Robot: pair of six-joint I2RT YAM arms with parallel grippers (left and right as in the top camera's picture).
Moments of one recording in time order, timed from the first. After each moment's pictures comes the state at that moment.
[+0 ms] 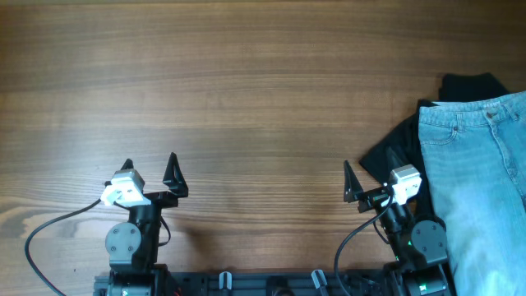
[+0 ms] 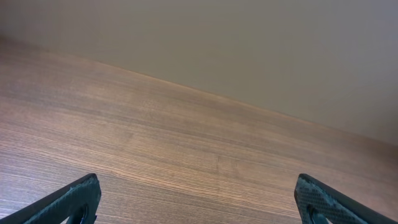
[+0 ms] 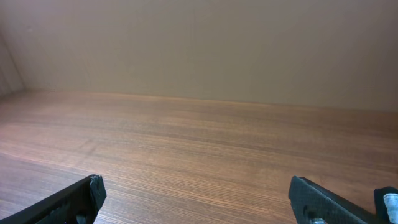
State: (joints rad) left arm -0.02 0.01 0.01 -0.07 -0.03 -0.30; right arm 0.22 0.03 0.01 0.00 -0.08 0.05
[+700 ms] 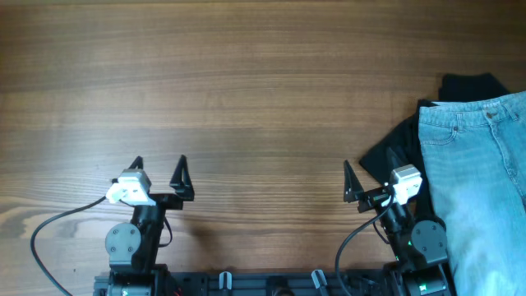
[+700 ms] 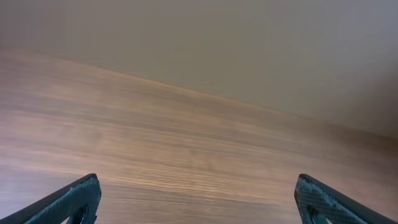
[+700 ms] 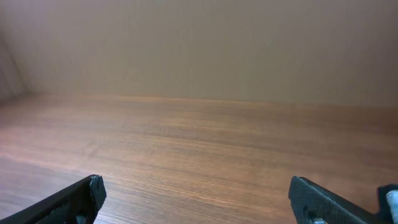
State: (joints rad) left arm -0.02 0.01 0.01 -0.06 0.09 -0.30; right arm 0.22 0.03 0.01 0.00 -0.08 0.08
